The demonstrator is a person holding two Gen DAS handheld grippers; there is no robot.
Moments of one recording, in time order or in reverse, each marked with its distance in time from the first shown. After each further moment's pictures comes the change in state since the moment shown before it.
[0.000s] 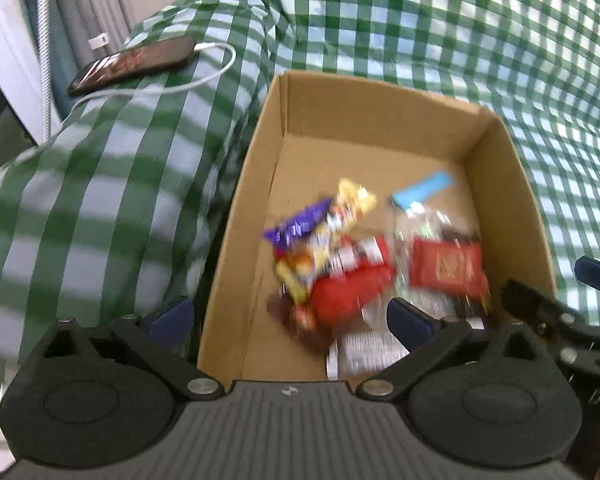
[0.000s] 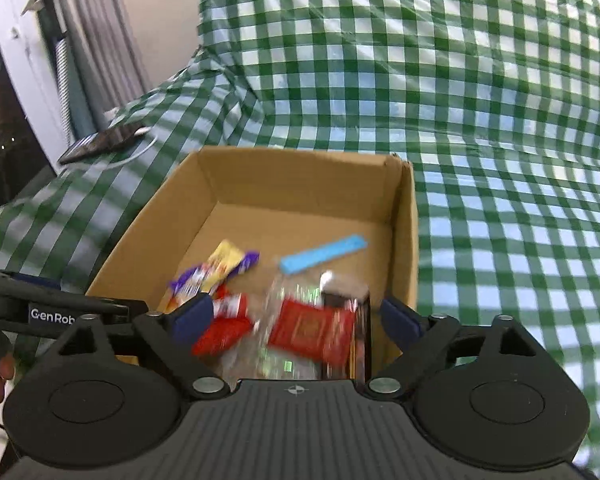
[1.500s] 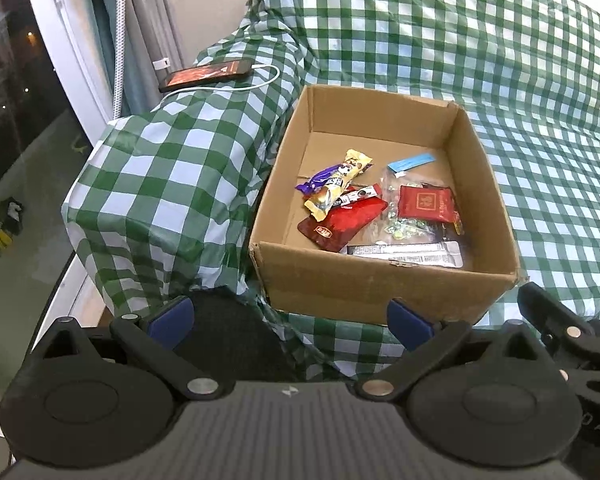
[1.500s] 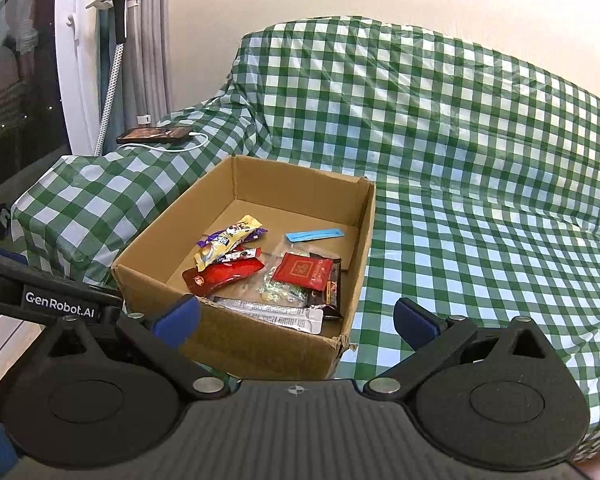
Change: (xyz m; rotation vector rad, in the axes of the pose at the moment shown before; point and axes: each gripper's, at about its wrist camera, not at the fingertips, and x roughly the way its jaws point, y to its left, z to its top) left arm -0.119 -0.006 -0.122 -0.025 -0.141 0.091; right arm -0.147 0.044 -0.101 -0.128 -0.162 -0.104
